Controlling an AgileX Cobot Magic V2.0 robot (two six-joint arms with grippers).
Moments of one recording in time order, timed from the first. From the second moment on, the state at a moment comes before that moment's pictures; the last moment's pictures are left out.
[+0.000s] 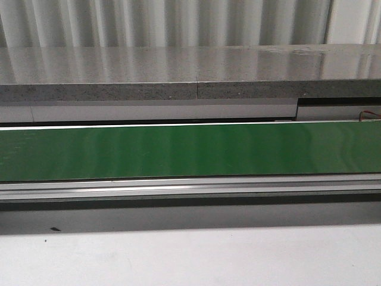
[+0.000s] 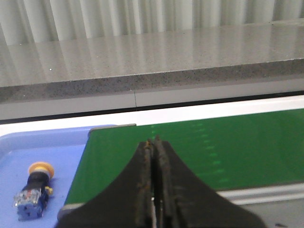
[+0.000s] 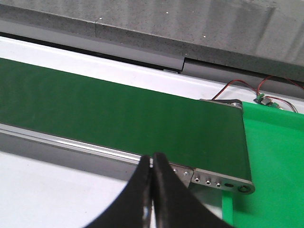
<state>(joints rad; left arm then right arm) -0.05 0.00 0.00 0.03 0.14 0.04 0.09 0.15 -0.39 0.17 0.59 -0.21</state>
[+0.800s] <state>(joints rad) -0.05 0.00 0.00 0.02 0.18 0.04 0.09 0.15 -0.39 0.17 0.59 -0.21</state>
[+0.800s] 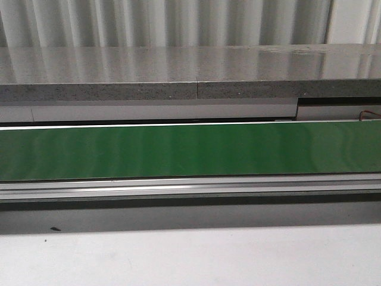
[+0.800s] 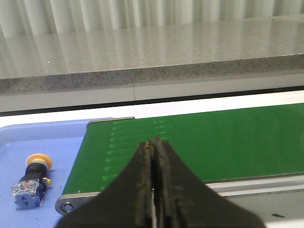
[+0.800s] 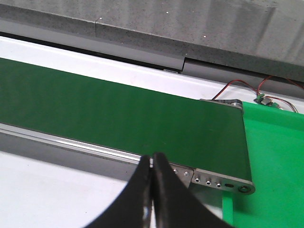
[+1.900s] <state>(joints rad) -0.05 0.00 0.00 0.02 0.18 0.04 -0.06 0.04 -0.02 -0.02 0.06 0.06</state>
